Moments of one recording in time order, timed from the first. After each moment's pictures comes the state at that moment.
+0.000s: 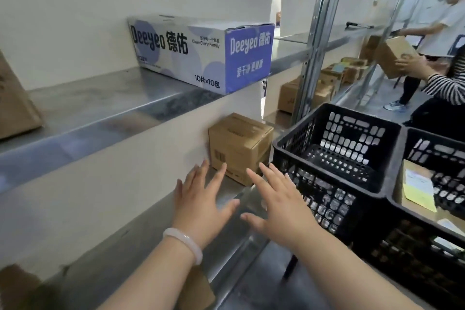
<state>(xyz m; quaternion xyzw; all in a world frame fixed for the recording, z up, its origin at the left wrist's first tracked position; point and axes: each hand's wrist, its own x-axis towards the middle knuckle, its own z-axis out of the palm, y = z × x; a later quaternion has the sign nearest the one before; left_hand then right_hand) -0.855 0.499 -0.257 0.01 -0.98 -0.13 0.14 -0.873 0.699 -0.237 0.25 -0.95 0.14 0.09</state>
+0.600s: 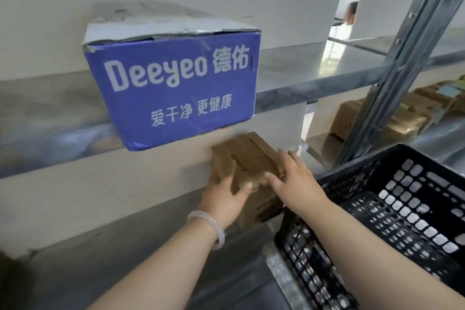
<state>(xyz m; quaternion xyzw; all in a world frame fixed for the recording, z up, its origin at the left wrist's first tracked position) -1.042 0.572 -0.267 0.26 -0.88 -0.39 0.05 -1.143 0.726 -0.232 0.26 -0.92 0.28 -0.04</state>
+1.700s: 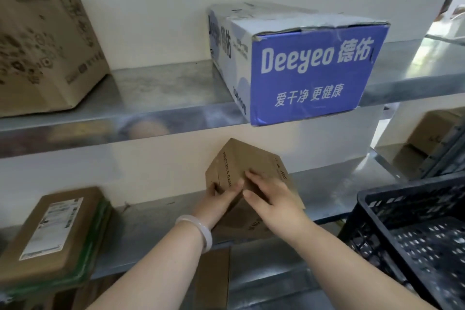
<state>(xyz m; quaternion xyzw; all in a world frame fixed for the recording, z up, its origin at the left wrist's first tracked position) -0.913 0.495 -0.257 0.45 -0.66 -0.60 0.07 -1.022 0.625 -0.250 0.46 -0.80 0.36 -0.12</state>
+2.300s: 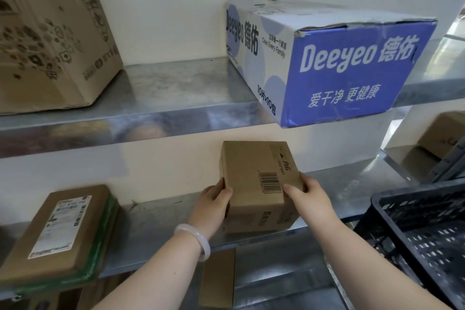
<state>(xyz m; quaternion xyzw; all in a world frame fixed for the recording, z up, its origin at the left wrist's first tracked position) -0.889 0.479 -0.271 0.40 -0.69 -0.59 0.11 -1.055 0.625 -0.268 0.17 -0.81 0.52 -0.21</state>
